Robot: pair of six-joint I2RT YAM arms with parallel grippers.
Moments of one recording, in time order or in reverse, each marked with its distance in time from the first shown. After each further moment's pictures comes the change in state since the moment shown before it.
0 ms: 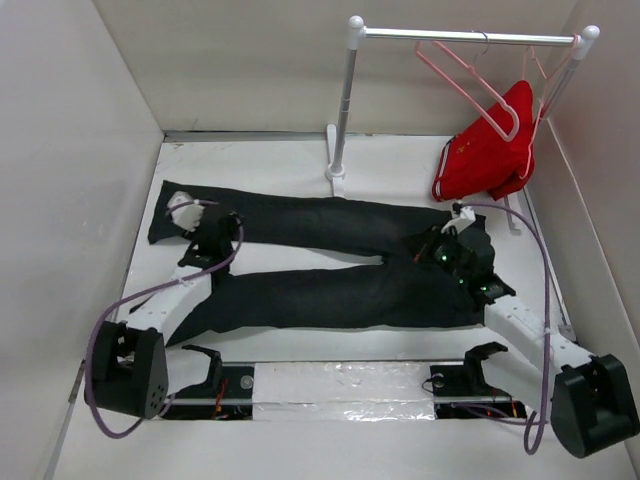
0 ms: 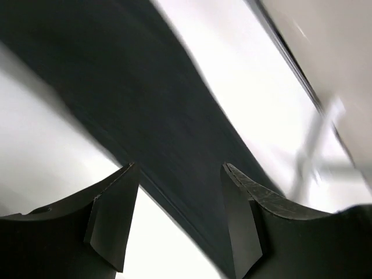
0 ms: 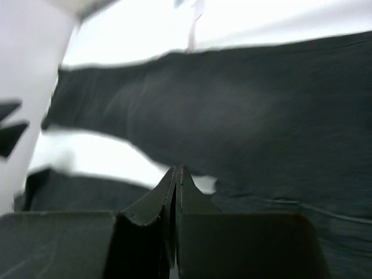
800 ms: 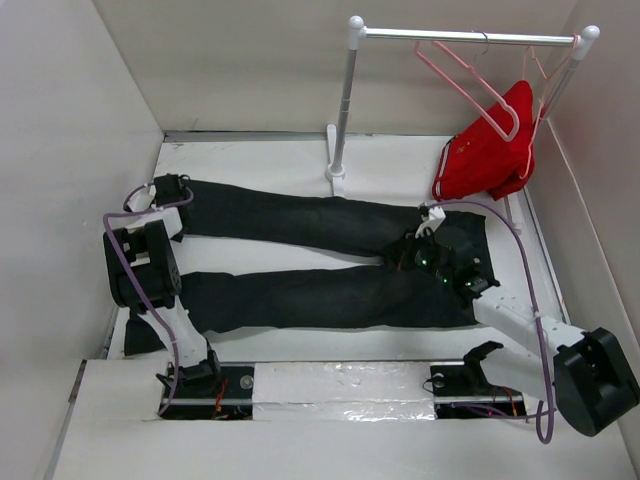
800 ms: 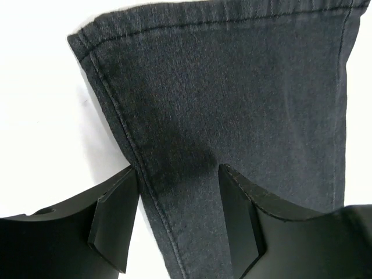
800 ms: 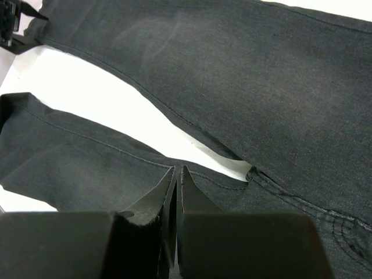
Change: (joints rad) left arm 0.554 0.642 0.429 -0.233 0.161 -0.114; right arm 0.223 0.127 0.050 -0.003 -0.011 -0.185
